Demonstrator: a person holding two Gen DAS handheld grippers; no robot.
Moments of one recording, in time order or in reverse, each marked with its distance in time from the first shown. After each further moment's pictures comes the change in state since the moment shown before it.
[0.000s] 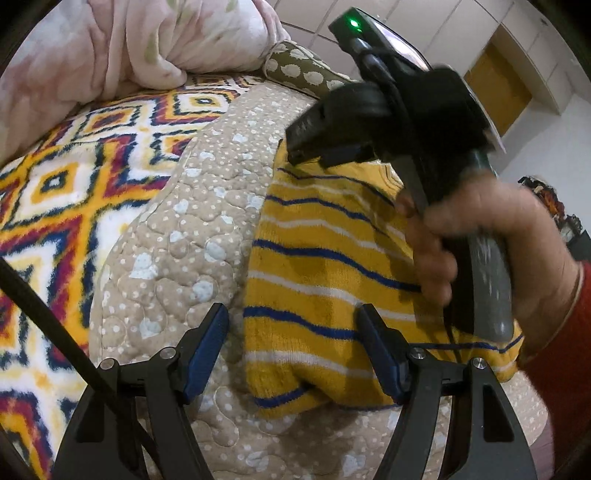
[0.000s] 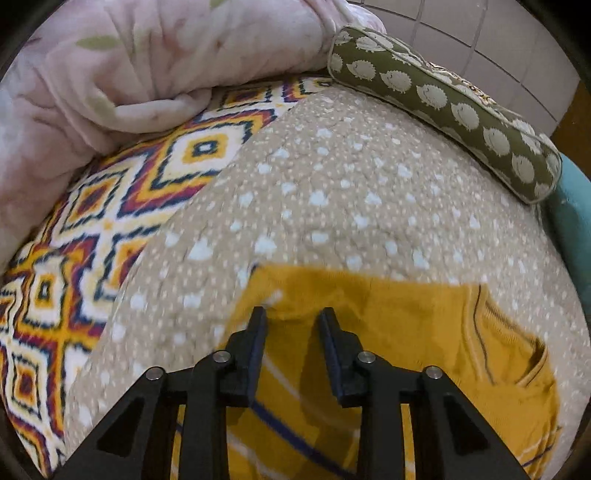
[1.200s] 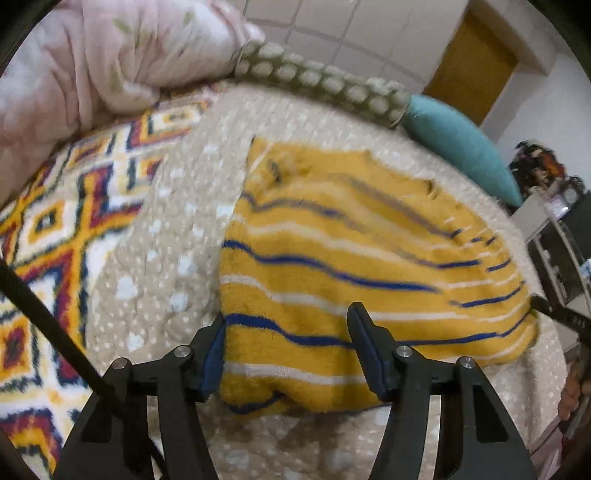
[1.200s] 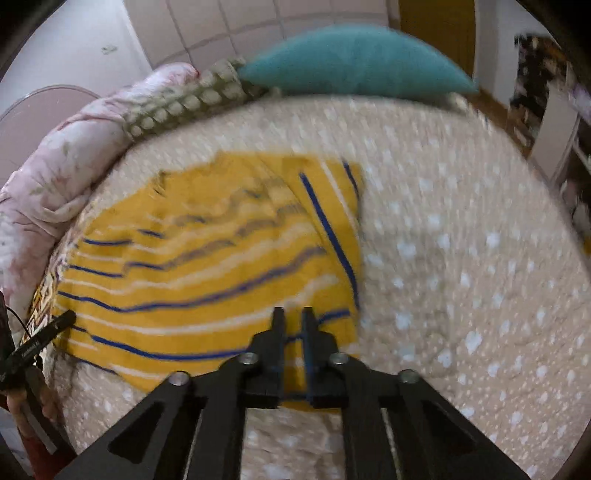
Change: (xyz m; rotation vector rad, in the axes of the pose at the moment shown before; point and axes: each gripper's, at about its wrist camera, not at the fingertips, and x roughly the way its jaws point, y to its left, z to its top) left arm -0.008 -0.027 0.007 0.135 -0.008 0.018; right arm -0.168 -0.214 -0.286 0.554 -0.160 -0.046
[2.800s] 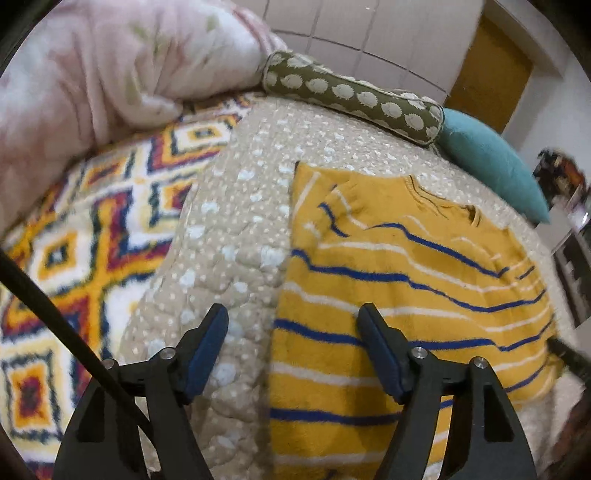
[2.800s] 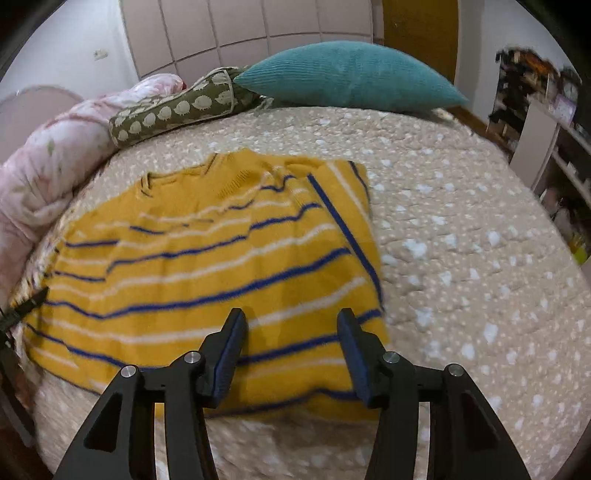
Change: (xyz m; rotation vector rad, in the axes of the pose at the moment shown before) left arm 0.034 0.037 0.026 -0.047 -0.005 0.098; right arm 0.025 0.027 -0.026 0.004 -0.062 -0.134
